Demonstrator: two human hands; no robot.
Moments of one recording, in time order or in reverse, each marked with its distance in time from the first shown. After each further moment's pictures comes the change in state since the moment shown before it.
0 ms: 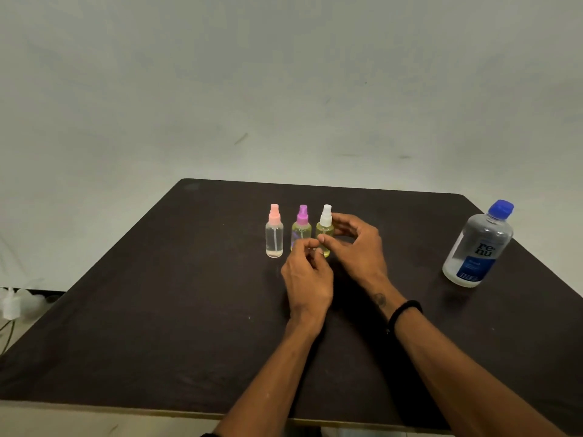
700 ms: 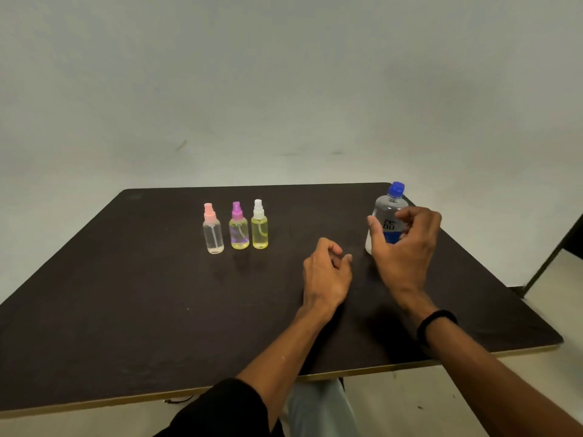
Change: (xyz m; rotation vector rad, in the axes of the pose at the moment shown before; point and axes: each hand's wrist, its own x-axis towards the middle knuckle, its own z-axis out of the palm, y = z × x) left_hand -0.077 0.056 0.082 -0.013 -0.431 0.036; right_hand -0.072 0.007 -0.161 -0.377 0.715 -0.206
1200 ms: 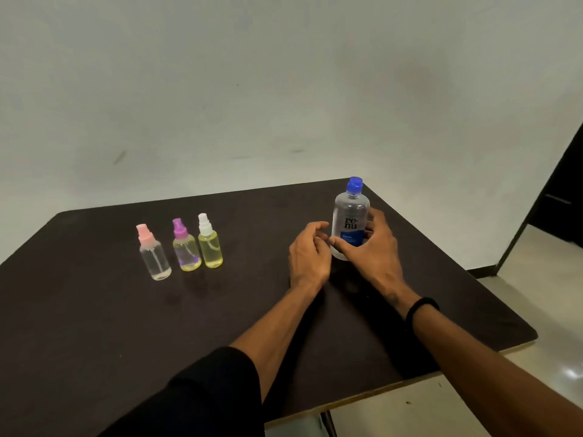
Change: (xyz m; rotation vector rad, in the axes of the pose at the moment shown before) left_hand 0.063 0.002 0.071 0.033 -0.056 0.030; right_hand 0.032 0.062 0.002 0.036 -0.463 0.373
